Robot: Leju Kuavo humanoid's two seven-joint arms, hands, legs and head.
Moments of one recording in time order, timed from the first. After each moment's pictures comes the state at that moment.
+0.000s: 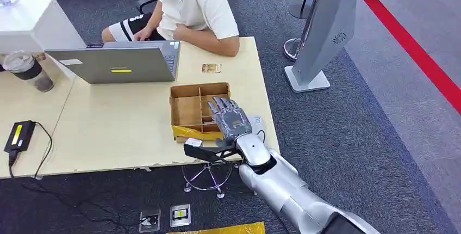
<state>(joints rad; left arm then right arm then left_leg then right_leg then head) -0.13 0.27 -0.74 -0.25 -0.13 0.17 0.20 -0.67 0.14 0.83 -0.67 1.14 -0.21 0.14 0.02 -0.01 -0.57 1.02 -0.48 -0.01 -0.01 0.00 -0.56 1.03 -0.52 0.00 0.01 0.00</state>
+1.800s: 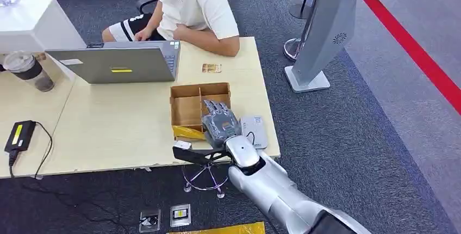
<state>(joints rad) -0.12 0.26 -0.74 -0.25 -0.10 0.17 0.23 -0.69 0.23 0.83 -0.55 1.14 -0.23 0.14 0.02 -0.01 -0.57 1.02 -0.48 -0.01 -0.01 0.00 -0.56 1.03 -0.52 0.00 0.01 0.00</state>
